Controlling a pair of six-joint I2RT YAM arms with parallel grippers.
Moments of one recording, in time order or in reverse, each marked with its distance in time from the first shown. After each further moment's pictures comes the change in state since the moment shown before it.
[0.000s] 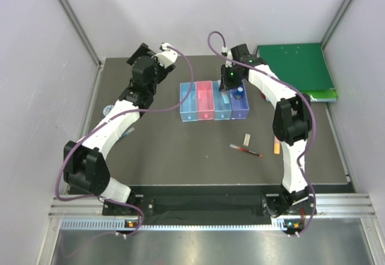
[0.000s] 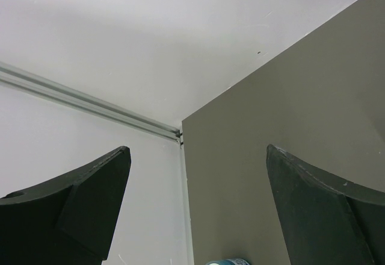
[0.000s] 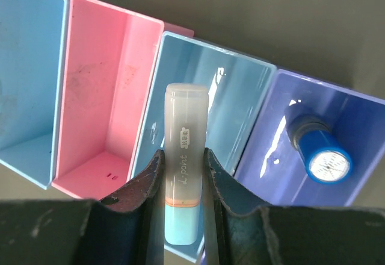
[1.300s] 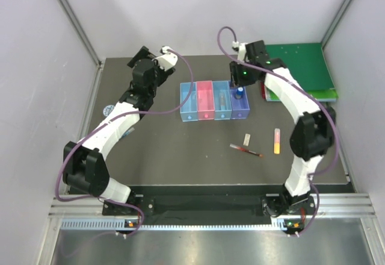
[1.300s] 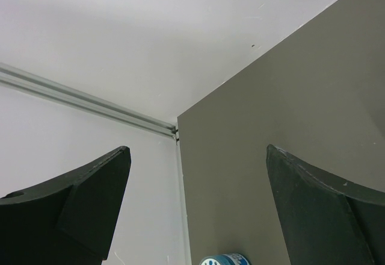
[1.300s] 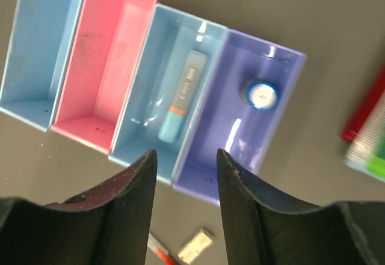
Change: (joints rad) left arm 0.000 -0.011 -0.042 0.010 0.006 -0.001; right arm -0.027 -0.254 -0.180 0.014 0.066 -0.120
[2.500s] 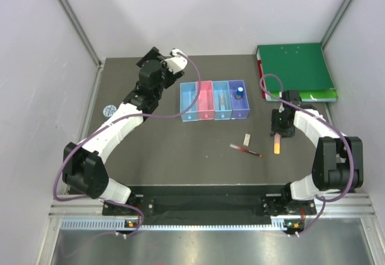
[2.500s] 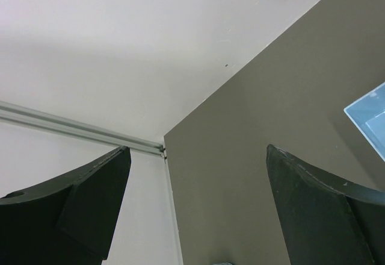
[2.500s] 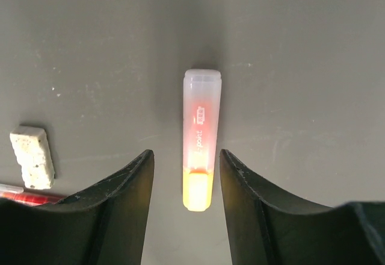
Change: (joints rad) left arm -0.076 -0.010 0.019 -0.045 0.031 0.008; right arm -0.319 -0.428 -0.864 0.080 0.203 0.127
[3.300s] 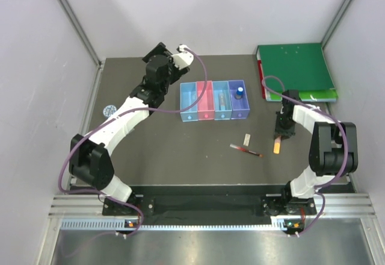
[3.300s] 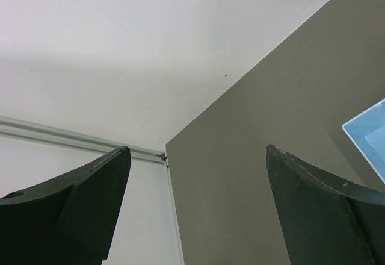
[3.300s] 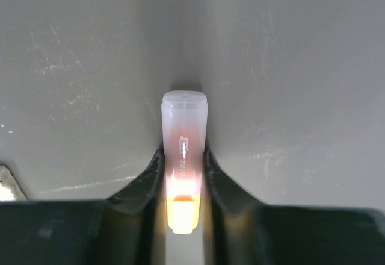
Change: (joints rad) left arm -0.030 0.085 0.101 -0.013 -0.029 0.019; right arm -0.045 0.159 0.047 -0.006 0.018 0.035
